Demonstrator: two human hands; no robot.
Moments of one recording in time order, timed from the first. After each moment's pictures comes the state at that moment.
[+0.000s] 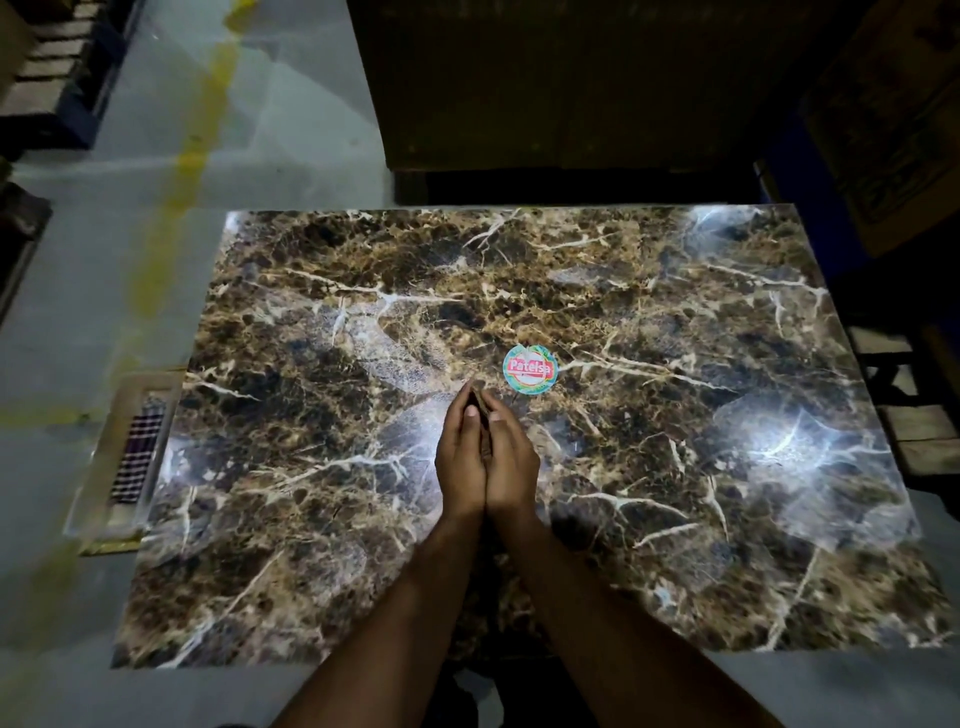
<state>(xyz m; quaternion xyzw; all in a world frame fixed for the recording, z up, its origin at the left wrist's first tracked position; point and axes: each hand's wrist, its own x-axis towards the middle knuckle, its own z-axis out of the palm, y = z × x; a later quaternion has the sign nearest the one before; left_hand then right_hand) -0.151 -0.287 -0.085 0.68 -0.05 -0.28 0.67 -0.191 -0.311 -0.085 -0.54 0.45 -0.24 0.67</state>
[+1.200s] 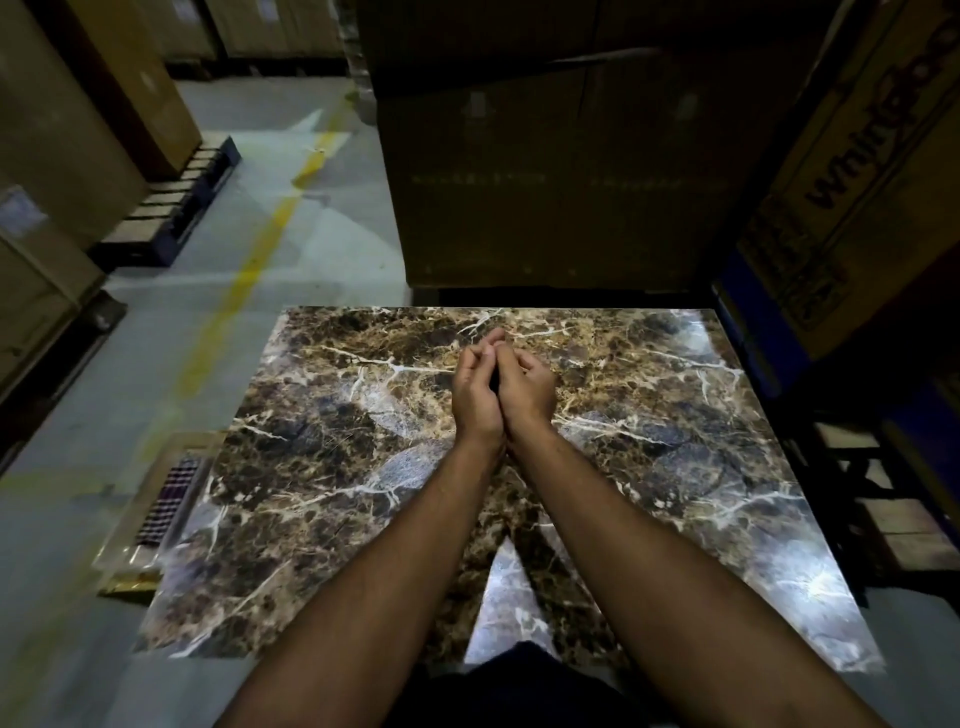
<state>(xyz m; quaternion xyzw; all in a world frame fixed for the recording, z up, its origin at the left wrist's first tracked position) -0.165 -0.349 0.077 0.53 -0.09 -0.28 0.80 -0.182 -0.386 0.067 -0.57 0.48 -0.30 0.60</state>
